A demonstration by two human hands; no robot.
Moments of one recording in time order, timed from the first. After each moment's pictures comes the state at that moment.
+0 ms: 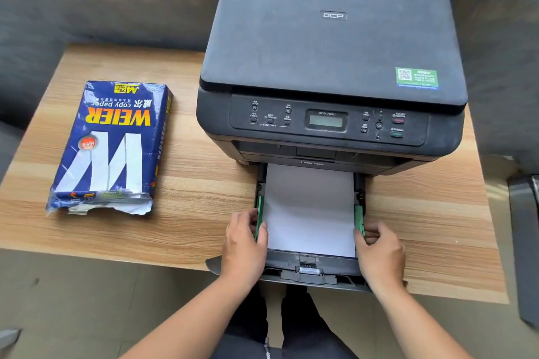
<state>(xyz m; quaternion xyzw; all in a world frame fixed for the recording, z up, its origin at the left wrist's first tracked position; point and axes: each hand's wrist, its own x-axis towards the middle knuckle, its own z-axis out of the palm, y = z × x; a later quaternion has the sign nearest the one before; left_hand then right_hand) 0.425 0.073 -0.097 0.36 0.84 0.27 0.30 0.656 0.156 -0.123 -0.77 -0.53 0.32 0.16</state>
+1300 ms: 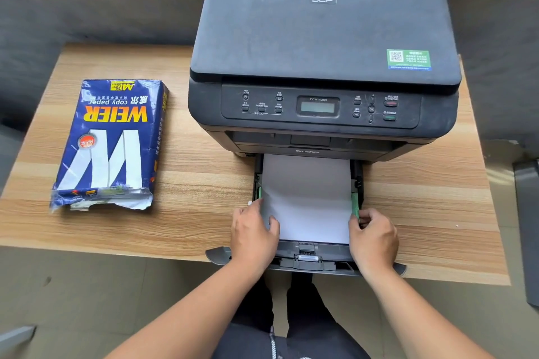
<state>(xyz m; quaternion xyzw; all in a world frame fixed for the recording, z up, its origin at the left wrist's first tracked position) 0.443 0.086 -0.088 0.37 0.86 0.18 0.28 0.651 0.154 -0.145 -0.77 -0.56 0.25 0.15</state>
